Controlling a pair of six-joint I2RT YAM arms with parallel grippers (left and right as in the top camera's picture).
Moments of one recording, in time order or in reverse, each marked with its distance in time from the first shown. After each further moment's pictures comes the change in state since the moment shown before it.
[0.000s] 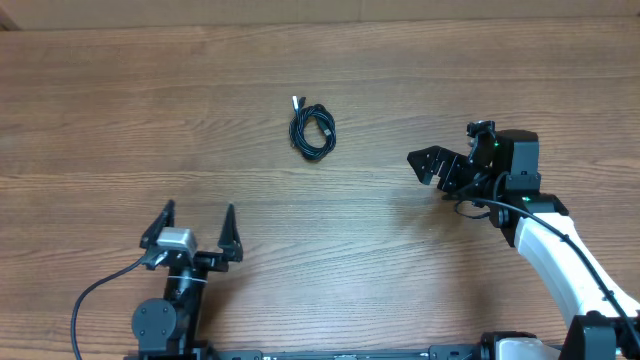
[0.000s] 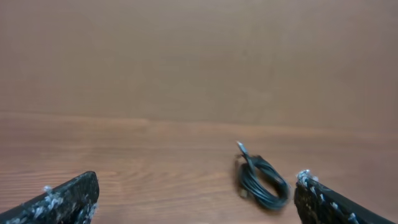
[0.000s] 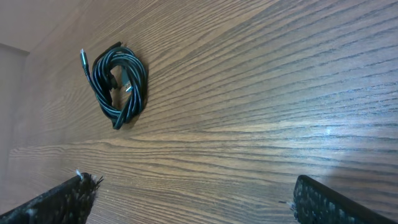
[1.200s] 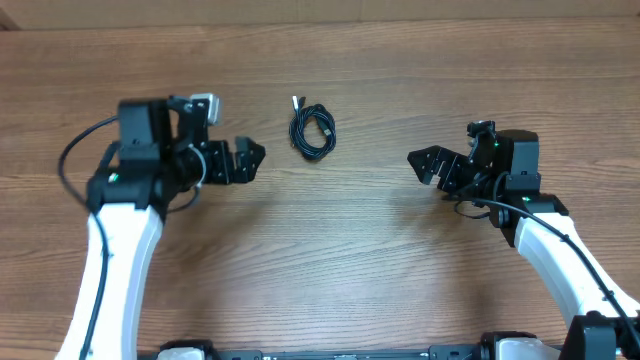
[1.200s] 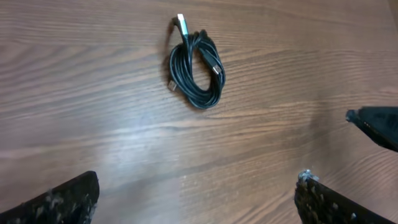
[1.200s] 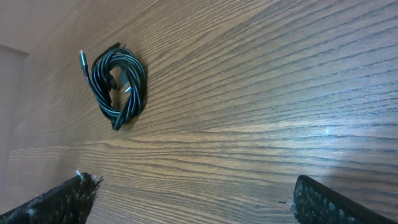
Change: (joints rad) left arm -0.018 1.332 1.098 -0.745 0.319 0.026; right arm 0.000 0.000 0.000 0.000 0.003 0.003
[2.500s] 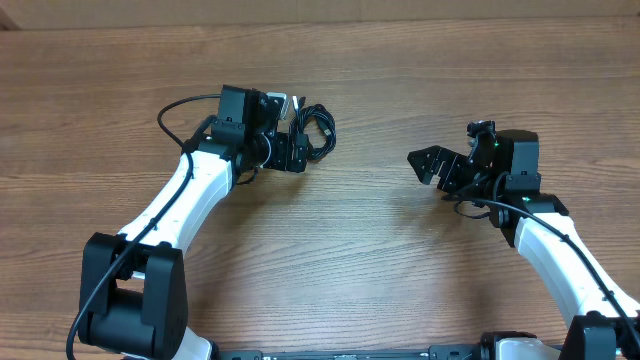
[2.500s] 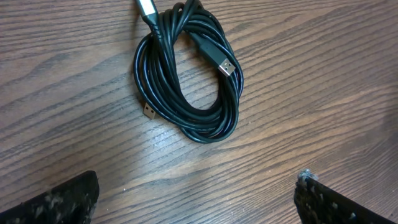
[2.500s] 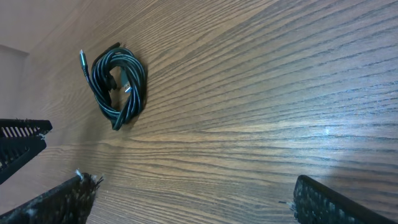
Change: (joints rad) left arm -0.235 0.373 0.000 0.317 -0.169 -0.006; right arm 0.000 0.000 0.000 0.000 0.000 0.000
